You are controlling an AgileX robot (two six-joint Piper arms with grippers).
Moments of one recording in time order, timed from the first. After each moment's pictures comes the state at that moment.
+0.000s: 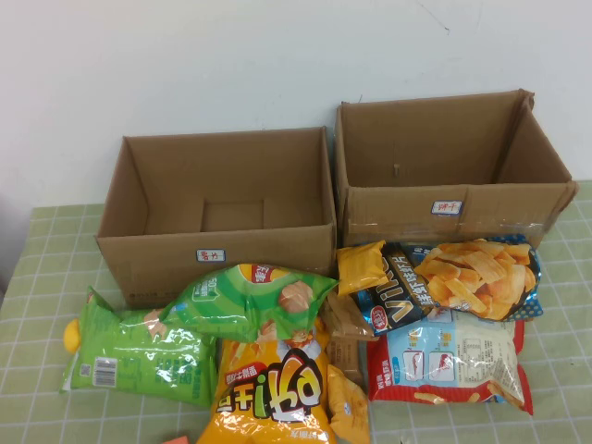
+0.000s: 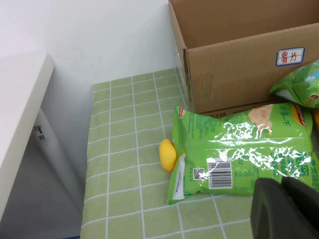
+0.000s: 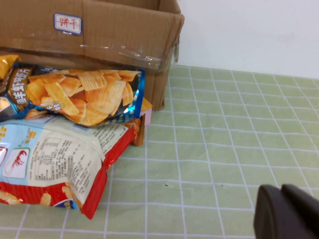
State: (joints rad) right arm 0.01 -0.01 0.02 -0.11 0.42 -0.03; left arm 0.01 -0.01 0.02 -0.05 0.36 0.12
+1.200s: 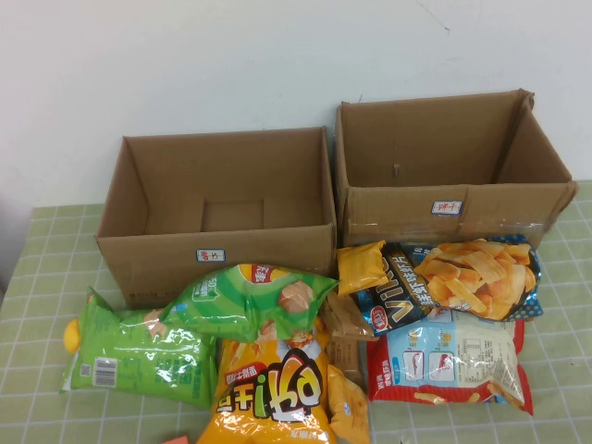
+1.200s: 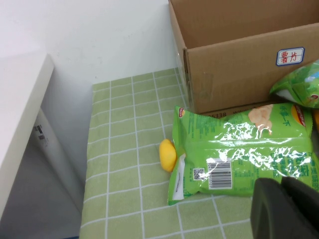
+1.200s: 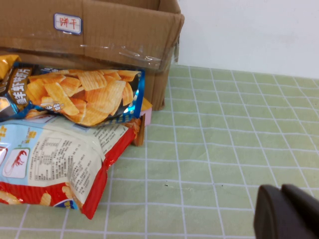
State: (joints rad) right arm 0.01 -0.01 0.02 -0.11 0.42 -0.03; left arm 0.01 -0.01 0.02 -0.05 0.36 0.12
